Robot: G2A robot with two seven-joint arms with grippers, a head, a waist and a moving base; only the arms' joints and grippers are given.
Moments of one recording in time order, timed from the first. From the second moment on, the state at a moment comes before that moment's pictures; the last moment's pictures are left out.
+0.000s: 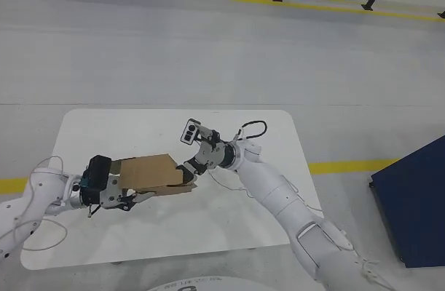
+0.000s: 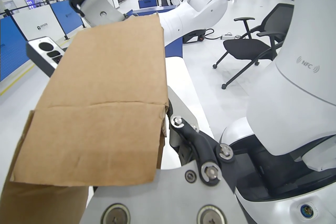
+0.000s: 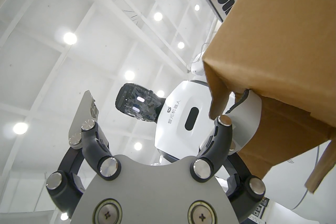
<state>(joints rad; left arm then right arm) 1.07 -0.76 -0.69 -1.52 1.38 -1.01 0.79 -1.06 -1.26 0.96 -1.15 1.21 0.26 1.54</state>
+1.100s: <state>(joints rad) 1.15 -0.76 -0.75 -1.60 1.38 -1.01 0.62 -1.07 -1.25 0.91 -1.18 1.12 0.26 1.52</state>
